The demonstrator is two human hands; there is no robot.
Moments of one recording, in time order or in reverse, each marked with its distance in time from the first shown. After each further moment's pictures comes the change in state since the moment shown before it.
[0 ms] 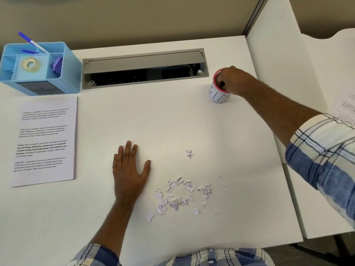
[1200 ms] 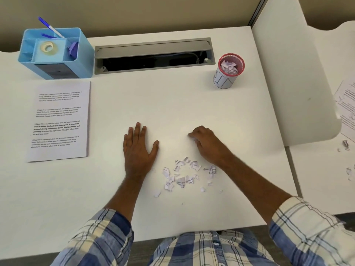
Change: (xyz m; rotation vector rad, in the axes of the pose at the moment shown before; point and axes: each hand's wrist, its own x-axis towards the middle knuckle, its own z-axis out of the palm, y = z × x) left_hand -0.002 -0.003 0.002 -0.013 0.041 0.029; right_hand -0.151 -0.143 0.187 0.624 0.137 -0.135
